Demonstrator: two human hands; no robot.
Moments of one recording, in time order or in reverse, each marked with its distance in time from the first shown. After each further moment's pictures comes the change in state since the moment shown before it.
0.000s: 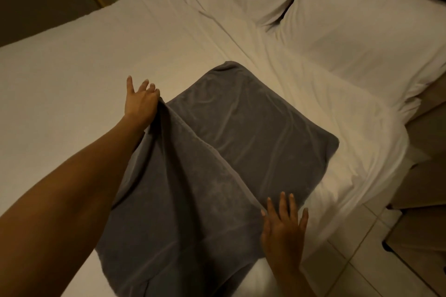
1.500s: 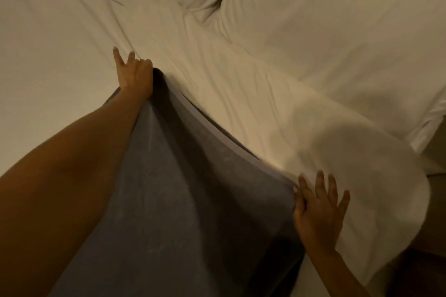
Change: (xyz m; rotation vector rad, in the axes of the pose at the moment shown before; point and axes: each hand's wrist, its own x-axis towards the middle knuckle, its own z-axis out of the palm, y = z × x) left_hand 0.374 0.268 0.034 0.068 -0.025 -0.085; right_hand 0.326 0.249 0.143 -0.096 -0.102 0.244
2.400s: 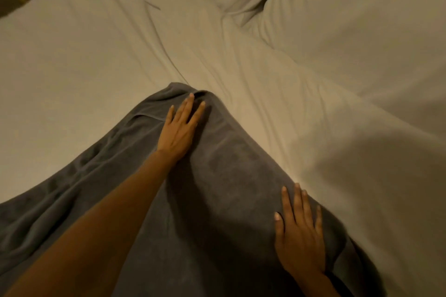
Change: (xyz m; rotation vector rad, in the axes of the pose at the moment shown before) left_hand -0.048 0.026 0.120 -0.346 0.110 0.262; right_hand 0.008 -0.079 0.097 0.040 -0.254 -0.265
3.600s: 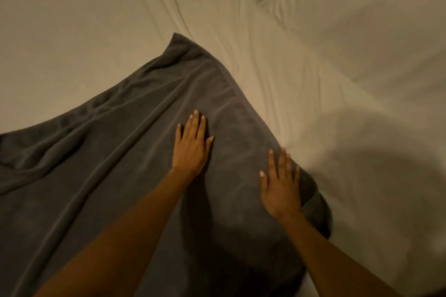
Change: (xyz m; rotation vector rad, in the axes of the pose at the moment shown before) left_hand -0.124 0.087 0.007 -0.224 -0.098 -0.313; right_hand 0.011 0.009 -0.004 0.017 -0.111 -0.136
